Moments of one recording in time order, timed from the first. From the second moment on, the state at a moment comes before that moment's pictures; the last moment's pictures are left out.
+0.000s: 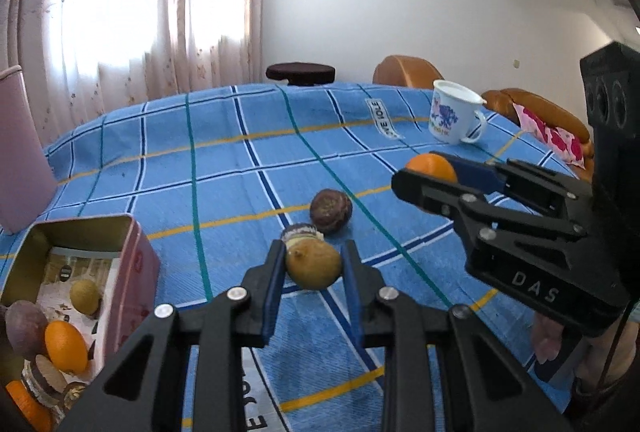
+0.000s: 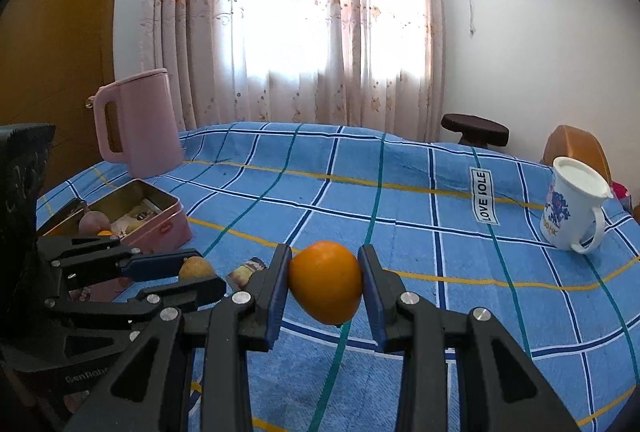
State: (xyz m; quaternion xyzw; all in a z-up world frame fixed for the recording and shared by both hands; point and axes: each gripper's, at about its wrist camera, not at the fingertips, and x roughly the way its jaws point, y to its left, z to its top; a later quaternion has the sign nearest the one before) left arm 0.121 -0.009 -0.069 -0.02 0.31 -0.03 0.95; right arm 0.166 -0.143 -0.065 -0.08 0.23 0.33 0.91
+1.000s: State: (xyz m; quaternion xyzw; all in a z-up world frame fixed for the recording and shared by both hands) left arm 0.091 -0.007 -0.055 -0.02 0.22 0.00 0.98; right arm 0.147 -0.154 -0.055 -0.07 0.16 0.34 0.92
